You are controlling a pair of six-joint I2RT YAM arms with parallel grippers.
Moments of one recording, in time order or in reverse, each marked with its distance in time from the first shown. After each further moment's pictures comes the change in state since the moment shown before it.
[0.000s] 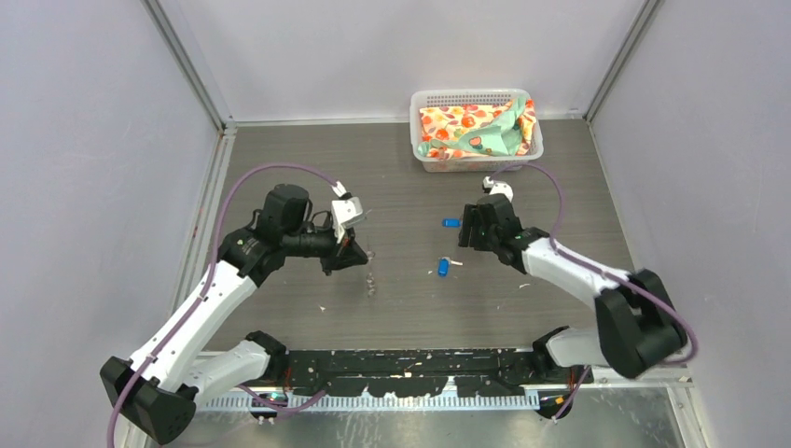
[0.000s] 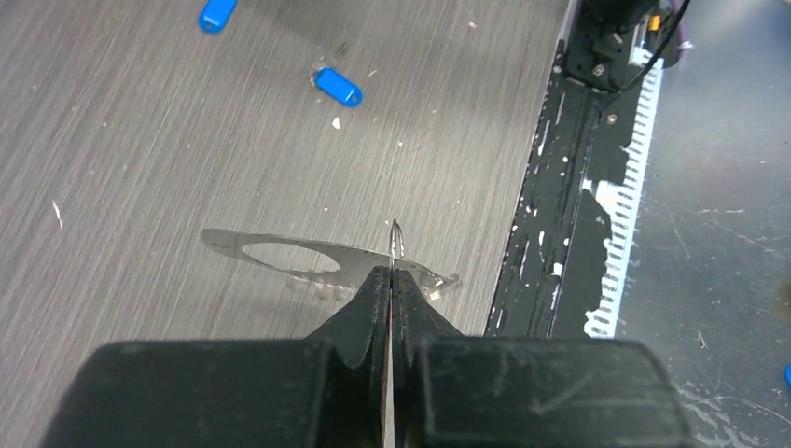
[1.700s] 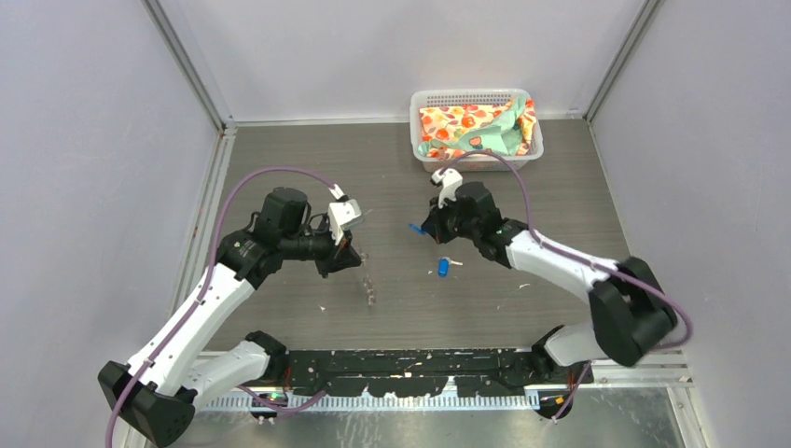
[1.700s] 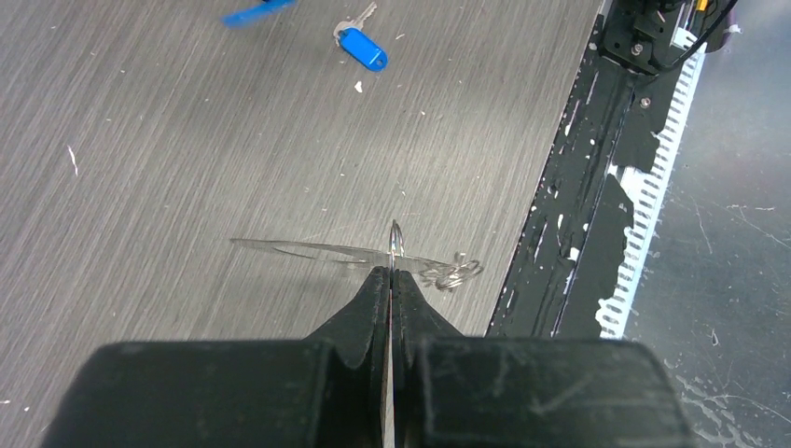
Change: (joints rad) left arm 0.000 -0.021 -0.010 -0.070 -0.101 0.000; right arm 0.065 0.220 0.113 0.292 -0.369 -0.203
